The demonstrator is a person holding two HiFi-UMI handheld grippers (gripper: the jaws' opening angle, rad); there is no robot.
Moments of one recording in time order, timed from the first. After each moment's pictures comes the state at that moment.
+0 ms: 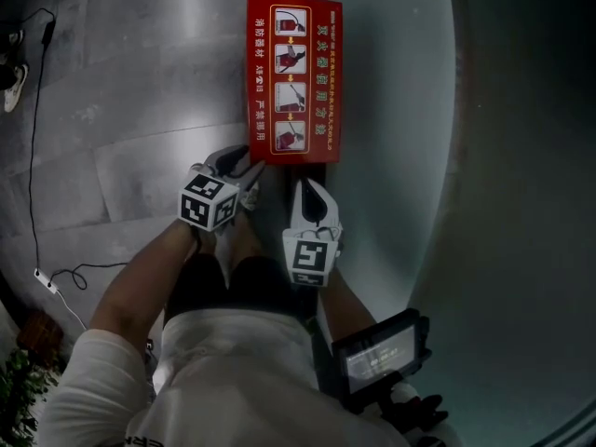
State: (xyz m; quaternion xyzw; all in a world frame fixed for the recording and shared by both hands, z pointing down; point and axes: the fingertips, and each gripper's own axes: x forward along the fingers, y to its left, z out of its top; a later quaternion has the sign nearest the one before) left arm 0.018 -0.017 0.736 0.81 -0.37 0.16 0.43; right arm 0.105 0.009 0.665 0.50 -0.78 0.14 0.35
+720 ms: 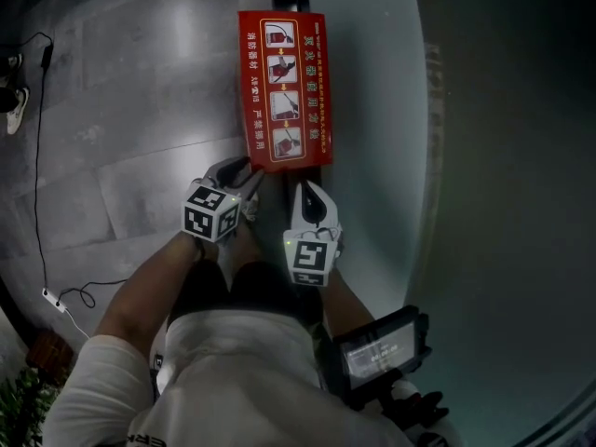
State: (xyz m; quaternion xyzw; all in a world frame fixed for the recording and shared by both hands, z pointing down) left arm 0.016 -0.015 0.713 0.81 -0.37 0.16 0.42; right arm 0.106 0.006 0.652 0.53 -0.77 0.13 0.34
